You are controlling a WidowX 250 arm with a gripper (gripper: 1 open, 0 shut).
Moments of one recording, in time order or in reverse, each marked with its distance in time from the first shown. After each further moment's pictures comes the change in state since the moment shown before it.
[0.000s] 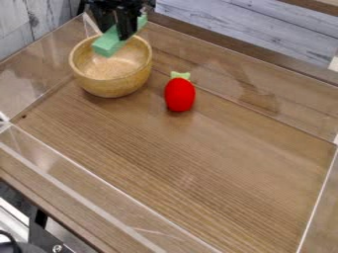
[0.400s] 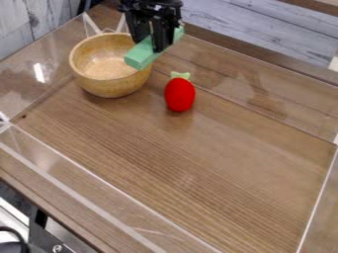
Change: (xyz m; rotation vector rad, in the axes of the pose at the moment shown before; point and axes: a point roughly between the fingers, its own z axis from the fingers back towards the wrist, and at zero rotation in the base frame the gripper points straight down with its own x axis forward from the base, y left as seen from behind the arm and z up) arm -0.003 -0.066 -0.002 -0.032 0.012 -0.091
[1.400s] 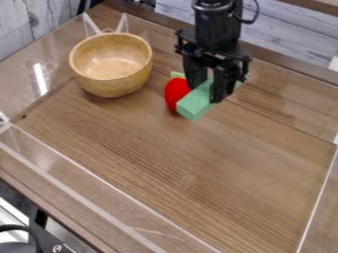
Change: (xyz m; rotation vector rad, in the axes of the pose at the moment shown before) arm -0.021 -0.095 -0.030 -0.022 0.048 -0.095
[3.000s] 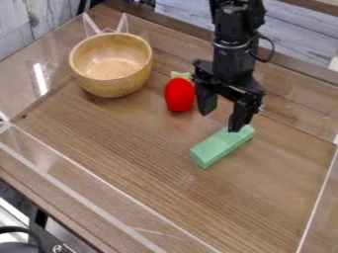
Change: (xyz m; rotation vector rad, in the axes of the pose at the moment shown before) arm 0.008 -0.008 -0.041 0.001 0.043 -0.008
